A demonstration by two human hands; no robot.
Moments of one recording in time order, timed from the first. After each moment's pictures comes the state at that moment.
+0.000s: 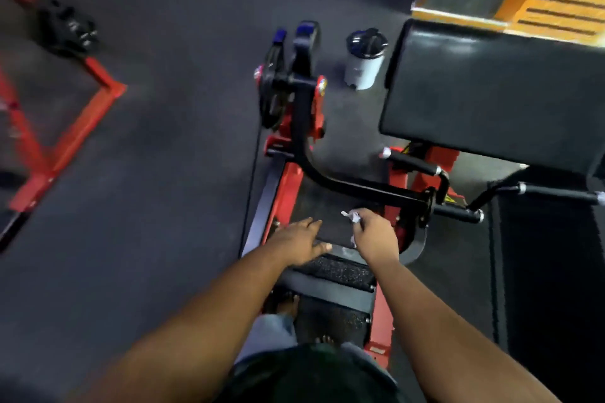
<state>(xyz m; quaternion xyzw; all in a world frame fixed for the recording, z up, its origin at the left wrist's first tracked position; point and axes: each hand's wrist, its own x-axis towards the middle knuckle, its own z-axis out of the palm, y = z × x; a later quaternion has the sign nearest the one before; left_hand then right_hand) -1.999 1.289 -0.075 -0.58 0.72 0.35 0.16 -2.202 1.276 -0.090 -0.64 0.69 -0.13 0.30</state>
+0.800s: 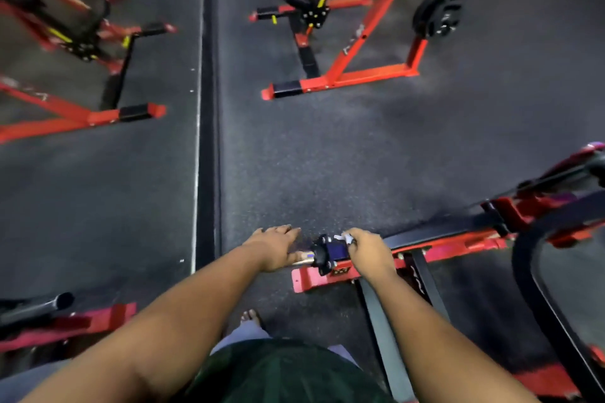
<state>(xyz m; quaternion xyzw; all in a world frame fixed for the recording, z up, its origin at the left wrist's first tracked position) -1.883 1.711 -0.039 -0.88 0.31 0.36 0.04 -1.982 1.489 -0.067 -0.93 0.19 0.10 0.28</state>
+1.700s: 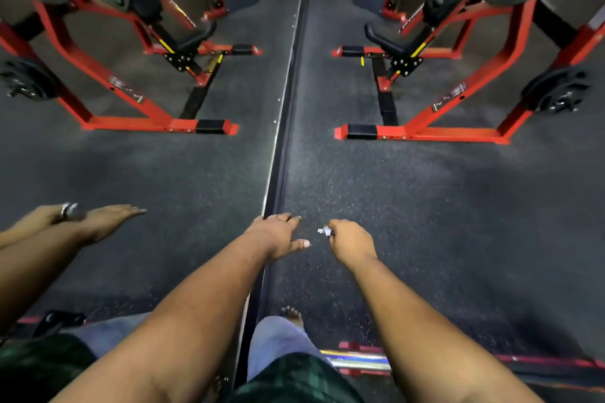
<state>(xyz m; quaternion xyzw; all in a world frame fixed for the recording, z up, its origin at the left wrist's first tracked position) -1.632 1.925 -0.003 -0.93 0.17 0.31 0.02 -1.660 1.725 -0.045 -0.98 -0.01 0.12 0.17</state>
